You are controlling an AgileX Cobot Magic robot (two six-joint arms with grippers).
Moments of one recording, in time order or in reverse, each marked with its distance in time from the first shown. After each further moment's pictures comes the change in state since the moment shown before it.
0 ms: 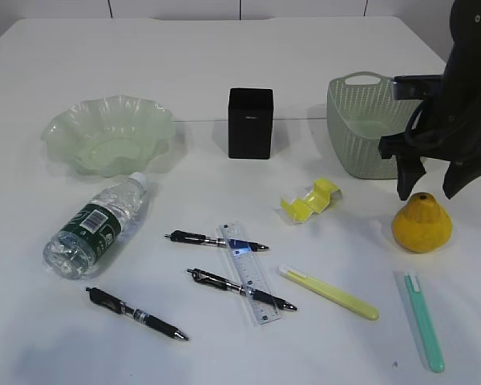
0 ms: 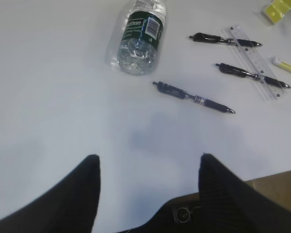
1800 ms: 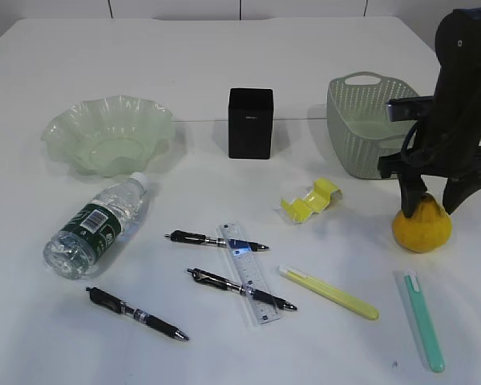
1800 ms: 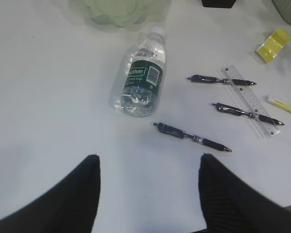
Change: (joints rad) left arm 0.000 0.161 -0.167 -0.001 -0.053 0.013; right arm 0.000 0.063 0.000 -0.039 0.014 0.001
